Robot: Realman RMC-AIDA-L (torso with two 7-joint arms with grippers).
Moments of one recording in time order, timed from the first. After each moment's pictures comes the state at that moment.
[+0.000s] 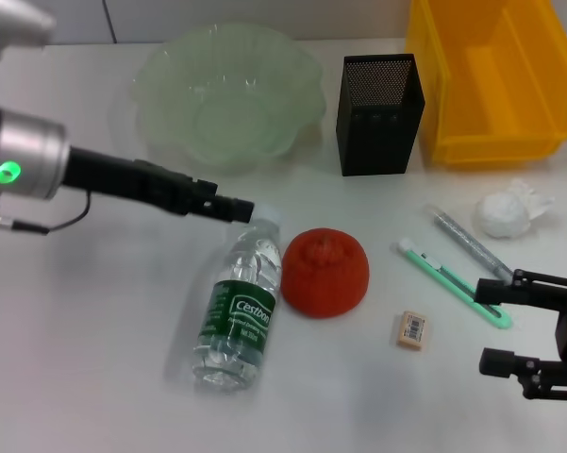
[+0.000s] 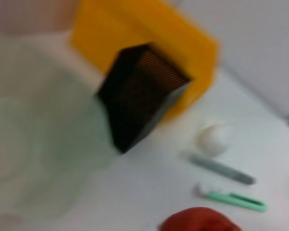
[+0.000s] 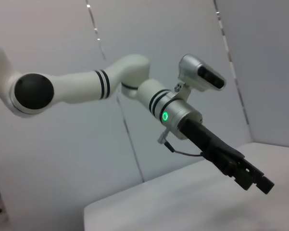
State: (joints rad) left arm -0.66 -2.07 0.86 0.88 2.24 1.59 -2.12; right arm 0.32 2.03 -0.52 -0.57 -2.06 -2.03 1.11
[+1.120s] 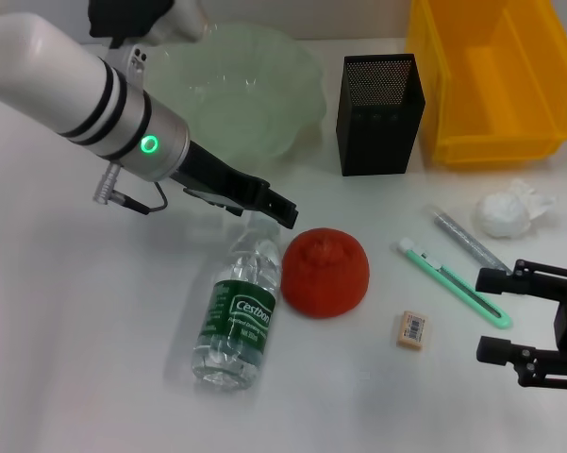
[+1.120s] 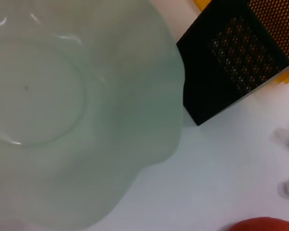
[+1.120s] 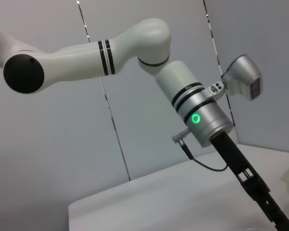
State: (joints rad) left arm -0.86 -2.08 1.30 0.79 2.38 1.27 -2.71; right arm 0.32 2.04 -0.51 -0.58 -2.06 -2.00 1.09
